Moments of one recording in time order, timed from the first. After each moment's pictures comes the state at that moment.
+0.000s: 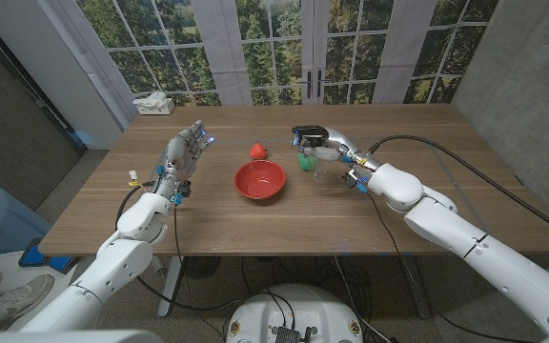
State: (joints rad) left arm 1.20 0.64 0.17 -1.71 -0.76 -0.34 0.04; left_hand 0.08 0.10 0.75 0.10 0.23 0.06 0.00 0.18 0.17 0.02 -0.03 0.20 0.18 -0.01 -0.04 0.18 0.17 0.06 -0.04 0.47 0.16; right arm -0.89 -0.70 -0.54 -1.82 0.21 0.18 0.07; right_hand 1.36 0.15 0.63 -0.13 0.25 0.52 -0.08 0.84 0.91 0.49 -0.19 0.59 1.17 0.56 -0.05 1.04 1.19 0.34 -0.04 1.41 0.21
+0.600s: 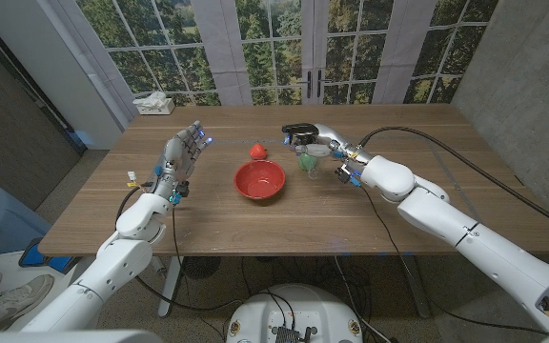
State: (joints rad) left arm 1.19 0.63 0.17 -1.67 -0.78 -0.35 0.01; left_hand 0.08 0.10 0.75 0.10 0.23 0.06 0.00 0.18 0.17 0.02 -0.03 0.20 0.18 -0.01 -0.04 0.18 0.17 0.06 -0.04 0.46 0.16; right arm -0.81 -0.69 -0.59 -1.80 0.18 0.14 0.12; right_hand 1.36 0.15 0.63 -0.13 0.25 0.52 -0.08 0.84 0.91 0.48 -0.19 0.59 1.17 0.56 -0.05 1.04 1.19 0.34 -0.04 1.42 0.20
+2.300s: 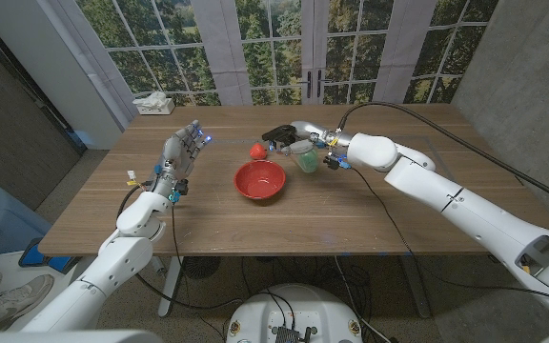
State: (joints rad) left arm 1.16 0.62 0.18 -1.63 -0.80 -0.35 -0.01; left_hand 0.08 0.10 0.76 0.10 0.23 0.06 0.00 0.18 0.17 0.02 -0.03 0.20 0.18 -0.02 -0.03 0.18 0.17 0.06 -0.04 0.44 0.16; right arm -0.59 -0.68 -0.72 -1.78 0.01 -0.01 0.30; right_hand 1.36 0.15 0.63 -0.13 0.25 0.55 -0.12 0.90 1.01 0.47 -0.18 0.59 1.20 0.55 -0.05 1.06 1.19 0.33 -0.04 1.43 0.18
